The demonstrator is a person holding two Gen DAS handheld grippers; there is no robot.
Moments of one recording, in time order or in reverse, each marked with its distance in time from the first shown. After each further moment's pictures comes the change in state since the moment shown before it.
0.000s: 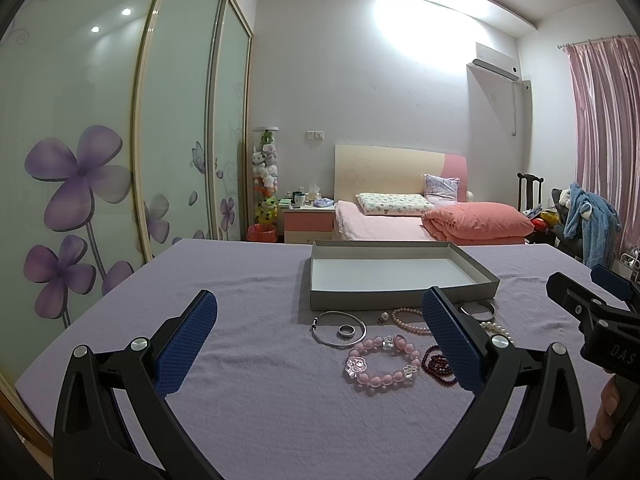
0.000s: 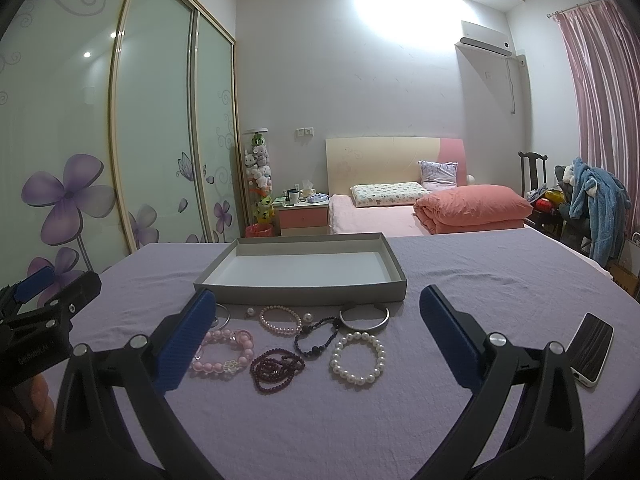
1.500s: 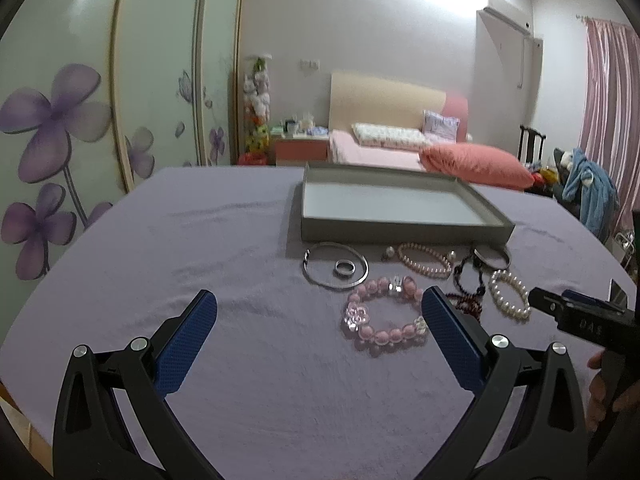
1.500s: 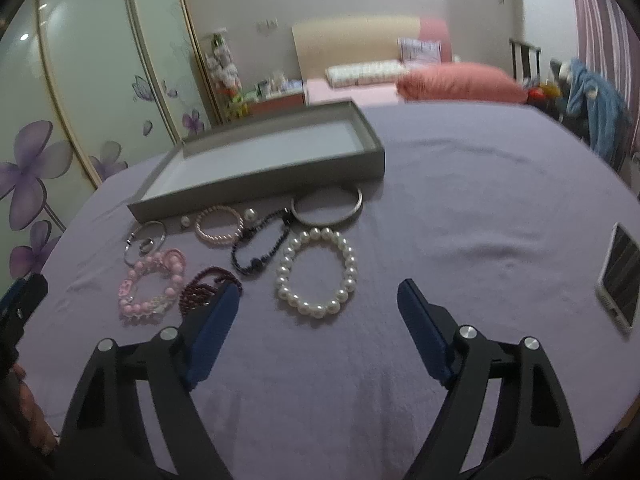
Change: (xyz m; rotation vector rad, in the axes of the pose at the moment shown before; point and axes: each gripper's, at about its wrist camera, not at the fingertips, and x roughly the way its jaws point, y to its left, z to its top) left arm 0.046 -0.006 -0.032 -0.021 0.284 -0.036; right arm 0.102 -0.050 -0.049 0.154 0.478 -0.033
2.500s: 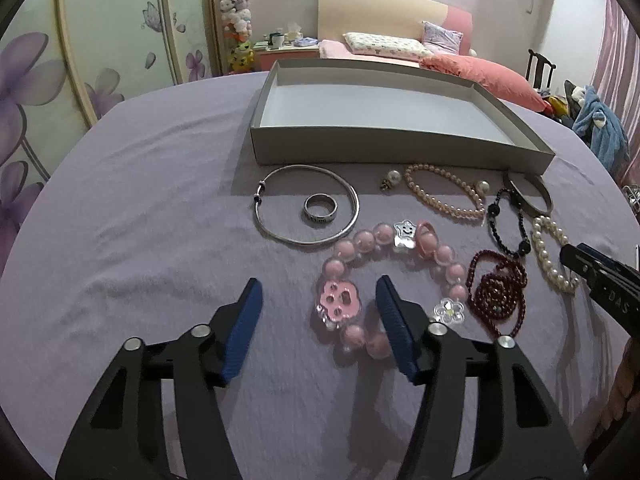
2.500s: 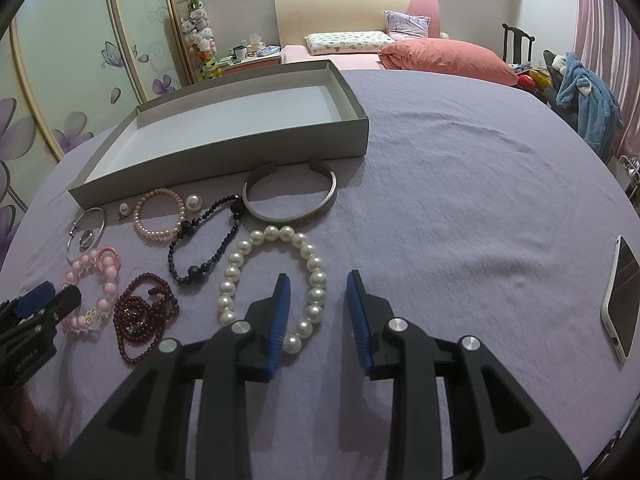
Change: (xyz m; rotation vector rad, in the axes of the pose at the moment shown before) left arm 0.079 -0.015 0.010 0.058 0.348 0.004; right arm 0.043 -0.007 0.014 -0.026 0.103 -0.114
